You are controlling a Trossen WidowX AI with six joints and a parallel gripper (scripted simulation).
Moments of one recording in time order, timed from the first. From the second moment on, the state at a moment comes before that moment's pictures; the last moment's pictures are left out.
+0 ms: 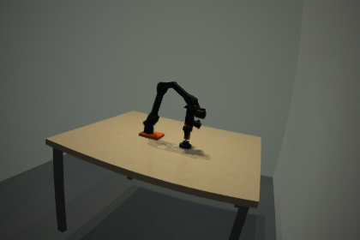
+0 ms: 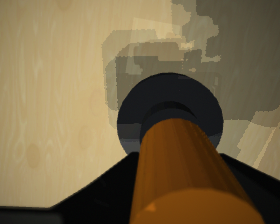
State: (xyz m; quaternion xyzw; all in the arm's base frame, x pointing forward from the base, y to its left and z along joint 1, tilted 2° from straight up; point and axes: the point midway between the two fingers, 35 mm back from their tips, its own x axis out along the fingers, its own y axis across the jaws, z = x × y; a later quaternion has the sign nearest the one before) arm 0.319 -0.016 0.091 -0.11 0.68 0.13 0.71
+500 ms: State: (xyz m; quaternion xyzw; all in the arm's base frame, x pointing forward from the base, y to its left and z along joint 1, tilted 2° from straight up) arm 0.315 -0.016 0.092 -0.11 0.69 0.13 0.70
